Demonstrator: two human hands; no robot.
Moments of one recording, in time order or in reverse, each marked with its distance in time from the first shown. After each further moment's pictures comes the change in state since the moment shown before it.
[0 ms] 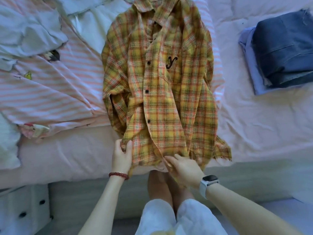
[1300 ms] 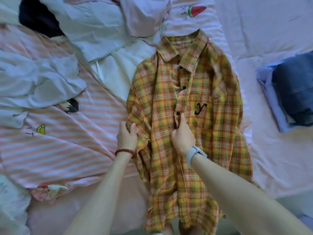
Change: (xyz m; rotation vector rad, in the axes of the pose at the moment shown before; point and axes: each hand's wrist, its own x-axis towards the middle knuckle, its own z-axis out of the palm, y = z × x) left_hand 0.229 0.107 -0.048 0.059 0.006 0.072; right_hand 0.220 -0.067 -0.175 0.518 0.483 0.635
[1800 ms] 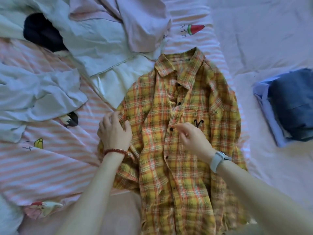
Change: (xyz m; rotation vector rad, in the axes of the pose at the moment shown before) left_hand 0.032 0.041 -0.031 0.386 0.174 0.236; right_hand 0.021 -0.001 -0.063 -0.060 -0.092 -0.497
